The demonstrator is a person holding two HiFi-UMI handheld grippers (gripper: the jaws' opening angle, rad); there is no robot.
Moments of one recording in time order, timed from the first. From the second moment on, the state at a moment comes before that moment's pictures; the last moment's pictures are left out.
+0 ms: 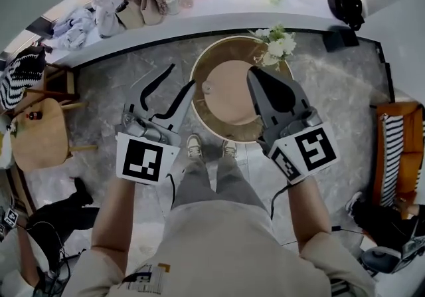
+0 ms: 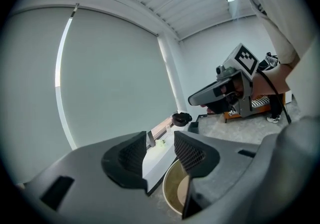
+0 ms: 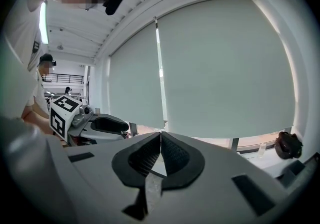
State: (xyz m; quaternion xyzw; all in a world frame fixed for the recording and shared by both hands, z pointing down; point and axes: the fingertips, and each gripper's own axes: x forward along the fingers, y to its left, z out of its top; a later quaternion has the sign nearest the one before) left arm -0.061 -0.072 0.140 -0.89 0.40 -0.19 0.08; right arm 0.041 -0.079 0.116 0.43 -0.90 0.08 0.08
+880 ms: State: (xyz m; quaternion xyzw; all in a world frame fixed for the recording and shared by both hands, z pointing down) left arm -0.020 -0.120 0.376 -0.93 0.32 -0.15 0.09; right arm 0.002 -0.138 0.307 0.38 -0.91 0.10 0.15
